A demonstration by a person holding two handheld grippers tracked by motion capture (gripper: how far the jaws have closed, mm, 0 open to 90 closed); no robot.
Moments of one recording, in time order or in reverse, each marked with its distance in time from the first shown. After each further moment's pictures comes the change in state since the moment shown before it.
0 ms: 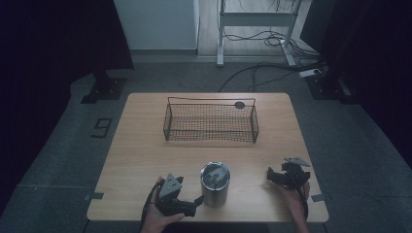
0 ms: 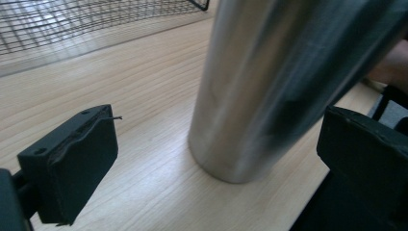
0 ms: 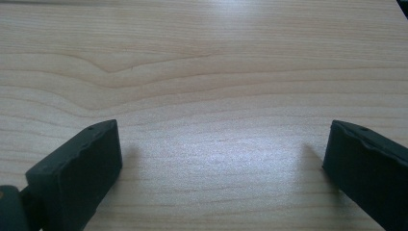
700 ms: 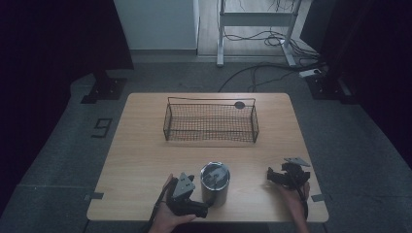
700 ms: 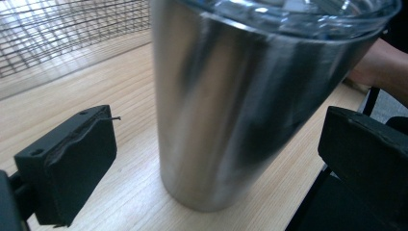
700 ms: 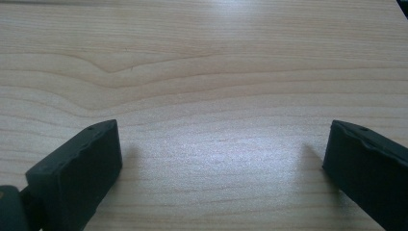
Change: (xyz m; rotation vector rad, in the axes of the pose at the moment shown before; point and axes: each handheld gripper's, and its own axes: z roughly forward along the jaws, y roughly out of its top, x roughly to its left) left arm -0.025 0.018 0.017 0.004 -0.015 0.074; right arm 0.000 0.000 0.000 -0.001 0.000 -0.001
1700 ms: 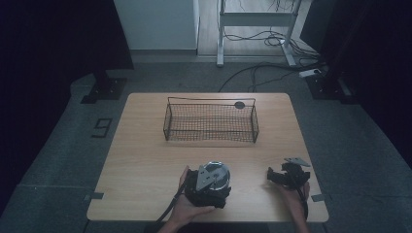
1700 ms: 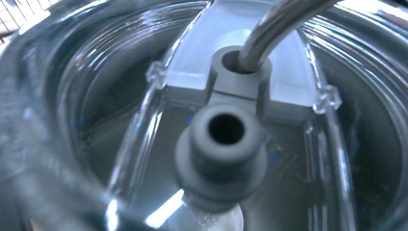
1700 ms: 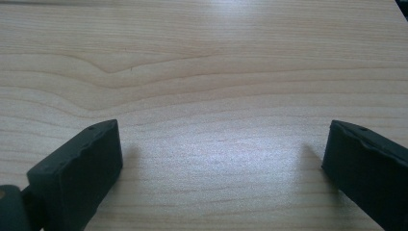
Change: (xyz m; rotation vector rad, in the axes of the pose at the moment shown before) left arm -0.016 0.022 0.044 -0.020 0.072 0.059; right arm 0.000 0.000 0.000 -0.001 -0.002 0.002
